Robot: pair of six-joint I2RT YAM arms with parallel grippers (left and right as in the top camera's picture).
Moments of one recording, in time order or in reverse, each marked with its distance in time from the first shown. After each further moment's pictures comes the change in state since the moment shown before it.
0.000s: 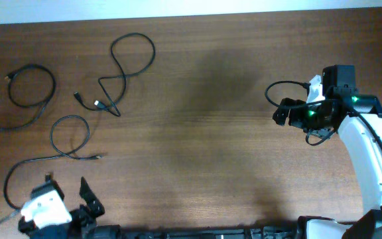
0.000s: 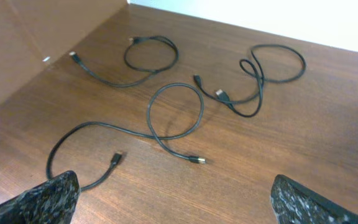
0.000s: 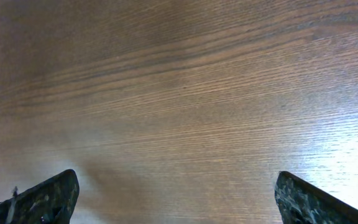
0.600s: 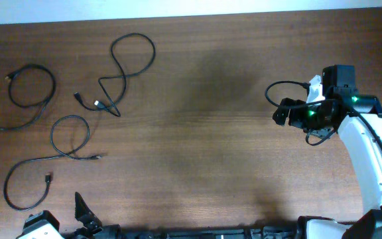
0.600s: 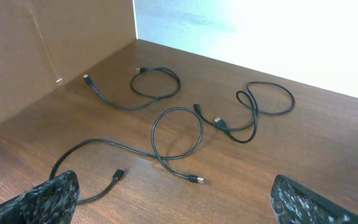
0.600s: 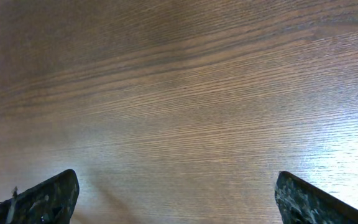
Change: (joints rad) left arm 0.024 -0.178 0.004 -0.007 0.000 0.000; right arm 0.000 0.000 0.000 0.000 0.000 0.000
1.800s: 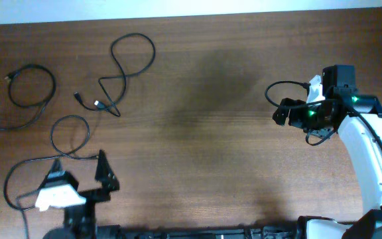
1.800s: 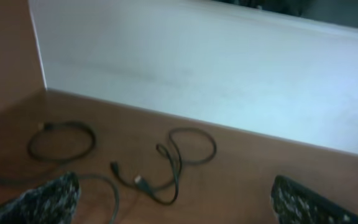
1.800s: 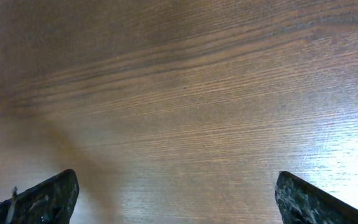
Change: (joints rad) left arm -0.051 -0.002 -0.366 0.629 0.230 0.000; right arm 0.000 0.000 0.000 0.000 0.000 0.000
